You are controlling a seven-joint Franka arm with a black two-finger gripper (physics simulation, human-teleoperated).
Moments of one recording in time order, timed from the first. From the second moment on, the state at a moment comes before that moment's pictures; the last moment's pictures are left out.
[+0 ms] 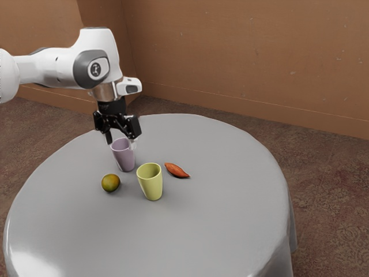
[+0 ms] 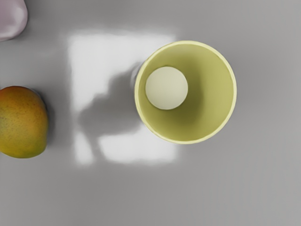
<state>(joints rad) -0.07 0.14 0.11 -1.81 -0.10 1.82 0.09</state>
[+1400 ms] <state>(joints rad) -0.08 0.31 0.07 -1.92 -0.12 2.21 0.07</state>
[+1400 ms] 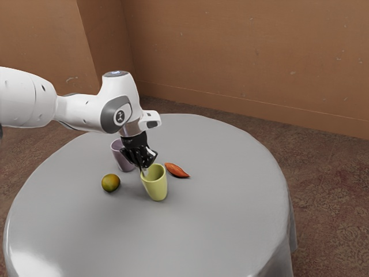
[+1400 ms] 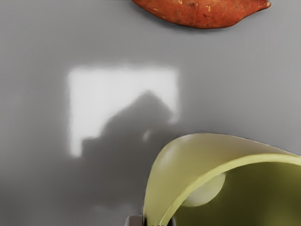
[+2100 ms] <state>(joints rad) -0.07 0.04 0.11 -1.97 -0.11 2.12 0.07</state>
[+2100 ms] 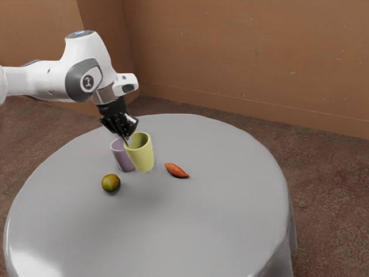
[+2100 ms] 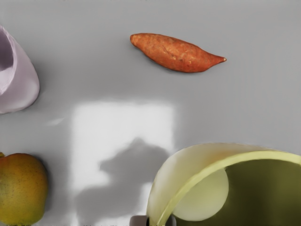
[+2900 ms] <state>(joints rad) 0.03 0.32 0.26 -1.47 -0.12 1.86 0.13</state>
